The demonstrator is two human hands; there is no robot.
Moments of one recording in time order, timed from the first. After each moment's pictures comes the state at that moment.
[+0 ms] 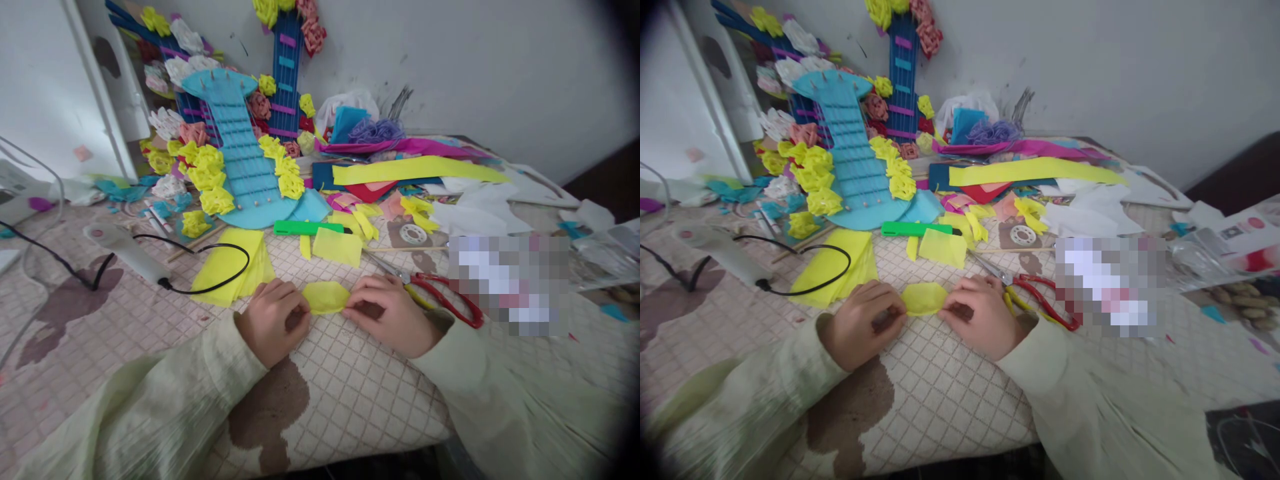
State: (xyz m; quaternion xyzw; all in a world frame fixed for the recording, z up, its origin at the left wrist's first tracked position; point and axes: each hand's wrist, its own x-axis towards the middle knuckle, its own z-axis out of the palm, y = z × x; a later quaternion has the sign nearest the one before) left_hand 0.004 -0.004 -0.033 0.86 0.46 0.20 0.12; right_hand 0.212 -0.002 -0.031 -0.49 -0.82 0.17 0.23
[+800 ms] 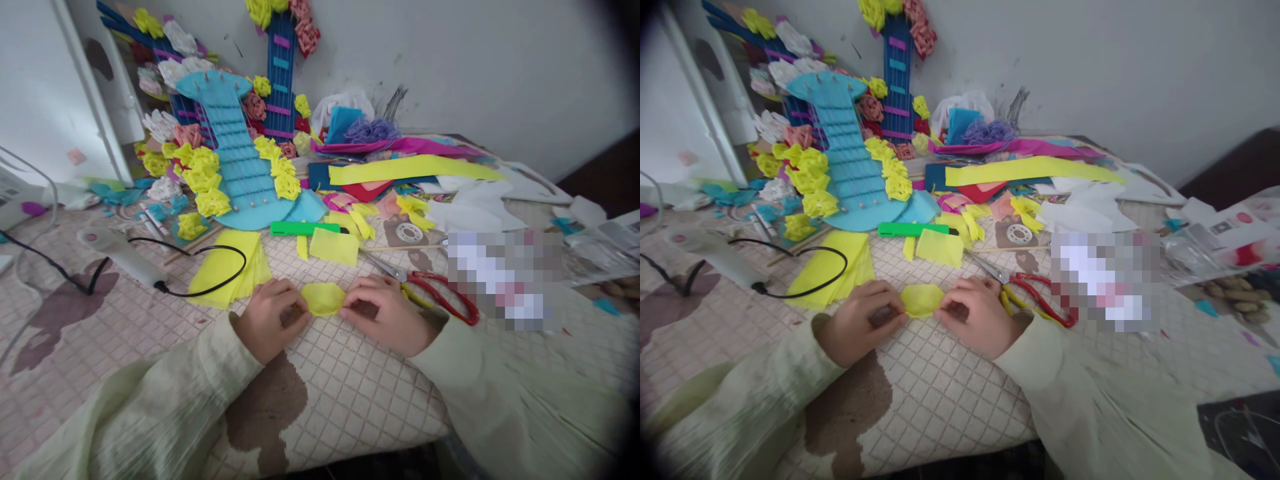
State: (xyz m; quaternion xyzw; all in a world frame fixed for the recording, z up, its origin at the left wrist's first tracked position) left_hand 0.003 0.001 -0.031 0.85 0.45 0.22 0.18; right_hand 0.210 -0.002 -0.028 -0.50 -0.82 0.20 0.21
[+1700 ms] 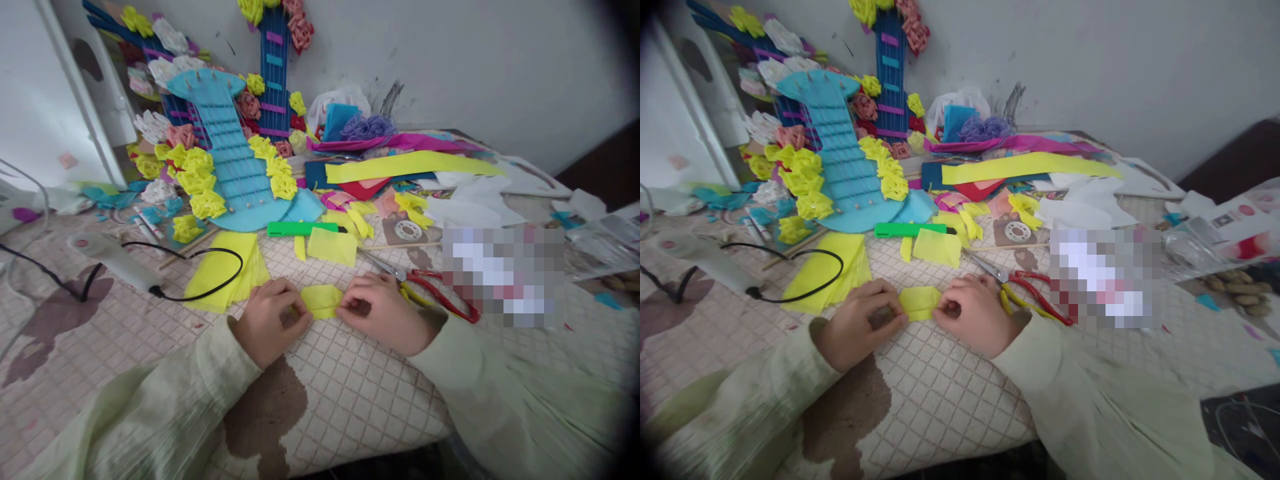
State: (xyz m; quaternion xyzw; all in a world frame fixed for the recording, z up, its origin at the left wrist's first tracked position) left_hand 0.009 0.002 -0.029 0.82 0.49 0.21 0.19; right_hand 0.203 0.002 -0.029 -0.52 -0.81 0.17 0.21
